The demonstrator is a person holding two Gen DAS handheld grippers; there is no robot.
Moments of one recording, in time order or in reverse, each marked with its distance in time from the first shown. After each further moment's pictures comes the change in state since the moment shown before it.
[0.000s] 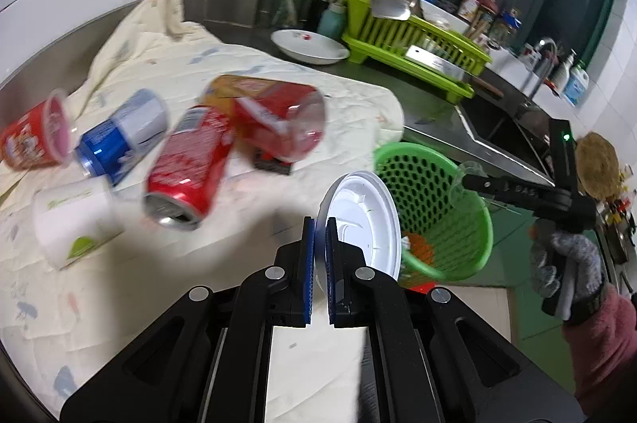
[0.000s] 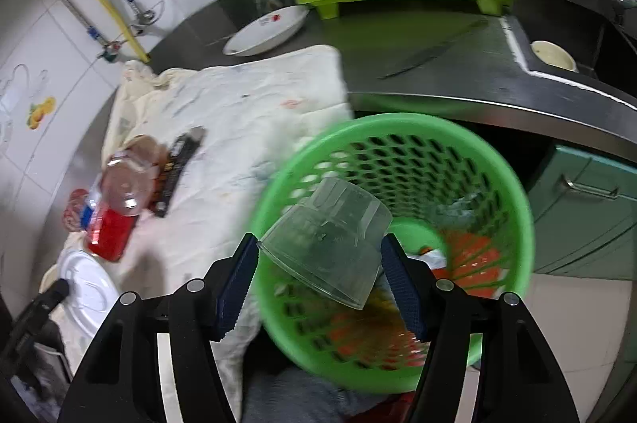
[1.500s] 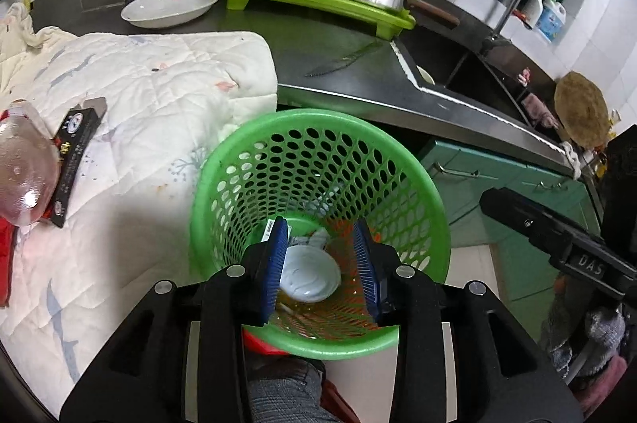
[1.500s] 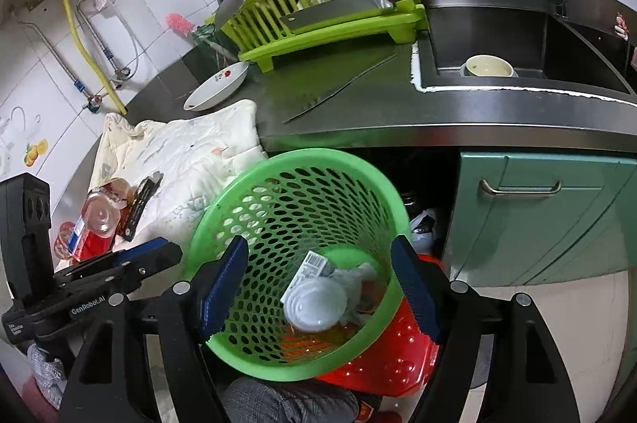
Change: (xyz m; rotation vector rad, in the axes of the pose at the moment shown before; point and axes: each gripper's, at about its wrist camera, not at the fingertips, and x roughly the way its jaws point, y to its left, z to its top) left arm 0.144 -0.156 0.023 0.142 0.167 -0.107; right arm -0.062 -0.085 -0.024 0.062 -0.171 -0.030
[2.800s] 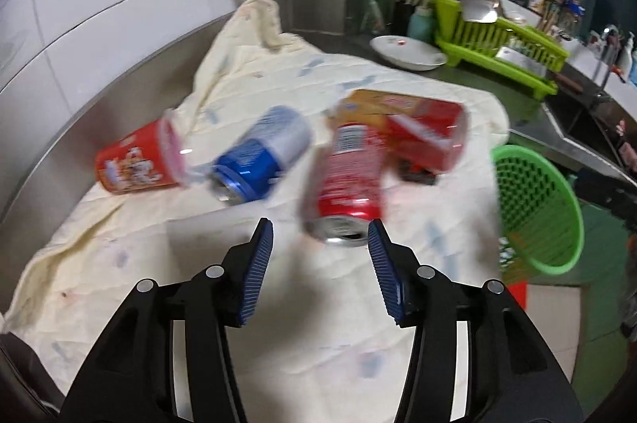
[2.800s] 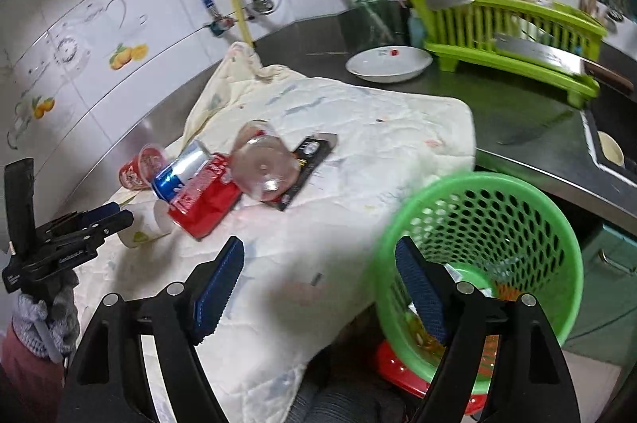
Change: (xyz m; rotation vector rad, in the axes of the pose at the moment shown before) left arm -0.195 0.228 -0.070 -0.134 -0.133 0.438; right arm 0.023 0.221 -0.019 -0.329 0.065 0.200
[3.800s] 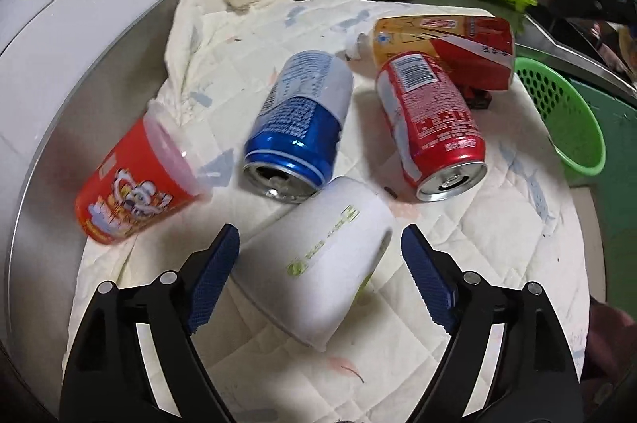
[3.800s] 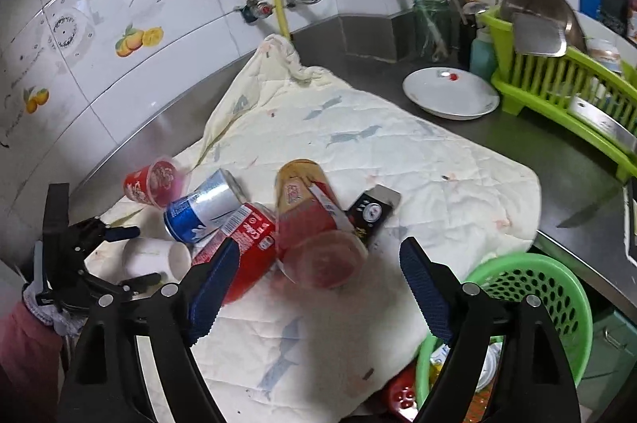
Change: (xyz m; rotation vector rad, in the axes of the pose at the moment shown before) left arm 0.063 0.055 0.006 0.298 0.158 -0.104; right arm 0.066 0.058 0.089 -0.120 0.082 0.026
